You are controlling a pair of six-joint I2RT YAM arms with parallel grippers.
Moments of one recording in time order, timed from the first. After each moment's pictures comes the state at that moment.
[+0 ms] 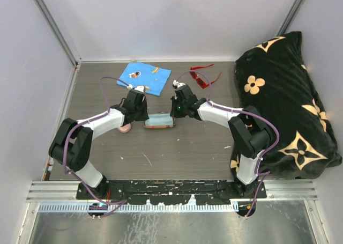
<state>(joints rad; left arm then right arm) -0.48 1.62 0.94 -0.15 -0.08 -0.45 0.63 1.83 1.17 -0.13 -0.06 0.45</state>
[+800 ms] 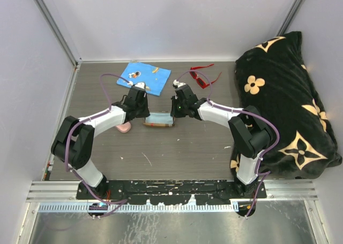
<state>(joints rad) -0.48 1.65 0.99 -0.16 -0.11 -0.46 0.63 1.83 1.17 -0.13 -0.06 0.45</state>
